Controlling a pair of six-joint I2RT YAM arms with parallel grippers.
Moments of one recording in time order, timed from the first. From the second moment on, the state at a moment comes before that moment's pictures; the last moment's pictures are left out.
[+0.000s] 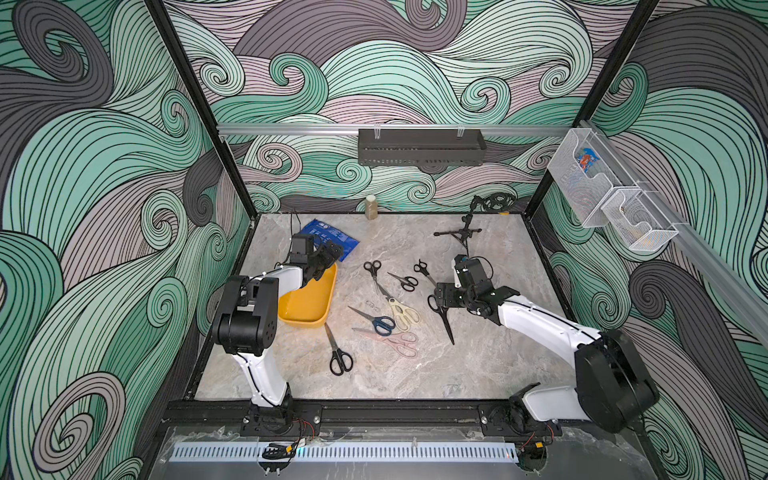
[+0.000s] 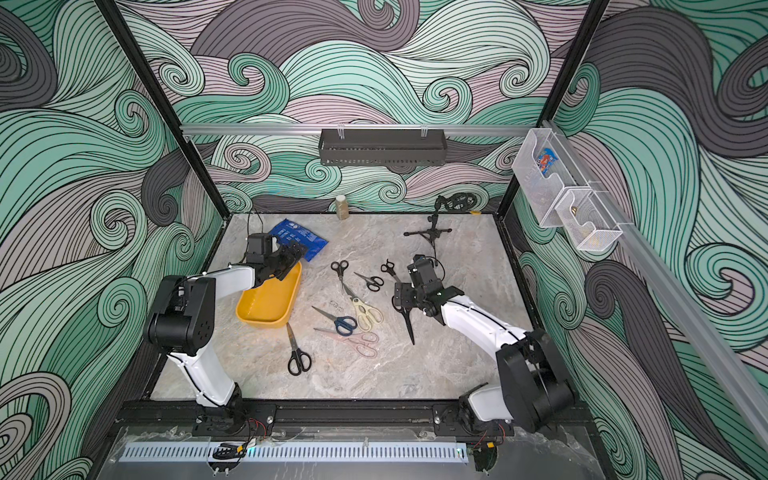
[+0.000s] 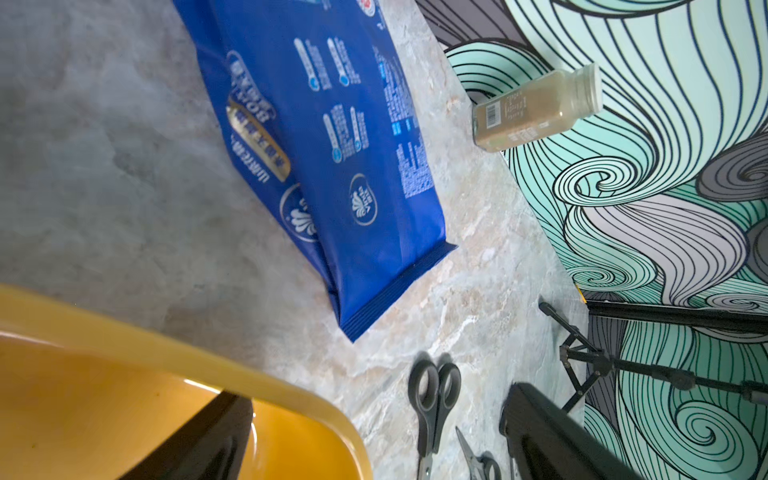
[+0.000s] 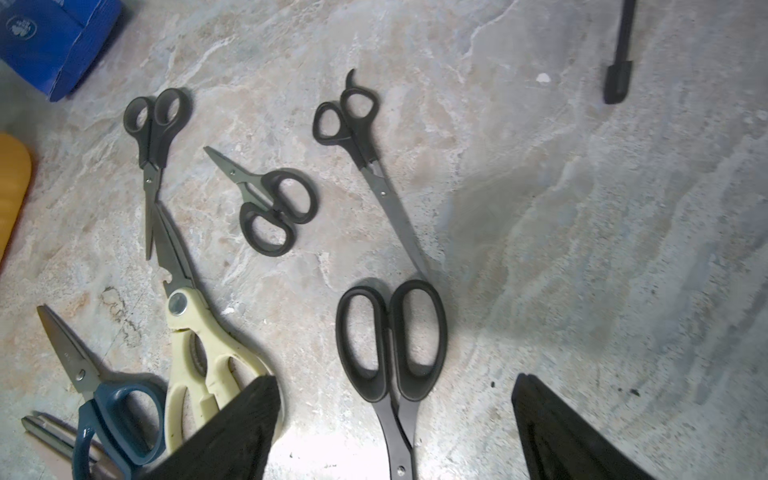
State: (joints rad) left arm -0.08 1.83 1.04 0.12 0.28 -0.84; right arm 0.46 1.42 0.81 -0.33 0.09 0.40
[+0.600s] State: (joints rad) left arm 0.02 1.53 1.03 -0.10 0.27 -0.66; right arm 0.85 1.55 0.97 -0.37 0.04 0.36
